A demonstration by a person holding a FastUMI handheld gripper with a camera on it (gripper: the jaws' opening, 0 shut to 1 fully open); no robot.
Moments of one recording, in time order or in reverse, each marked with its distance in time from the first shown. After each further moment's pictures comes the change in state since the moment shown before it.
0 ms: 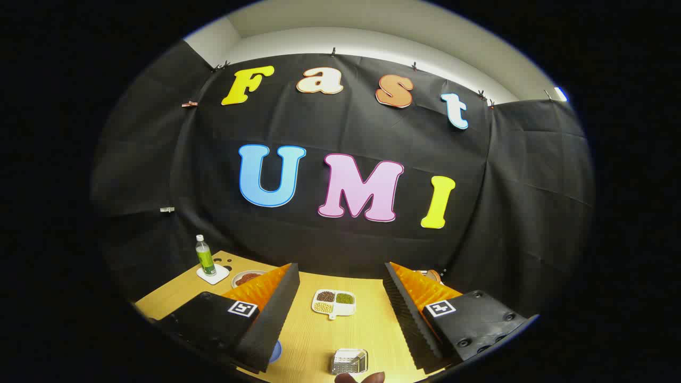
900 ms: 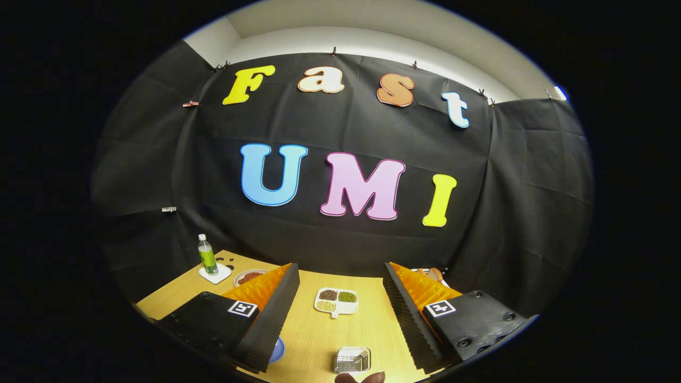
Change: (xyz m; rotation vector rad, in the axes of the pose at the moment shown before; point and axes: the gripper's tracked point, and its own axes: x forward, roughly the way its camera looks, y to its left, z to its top) arm -0.005 0.006 -0.002 0.008 0.004 0.009
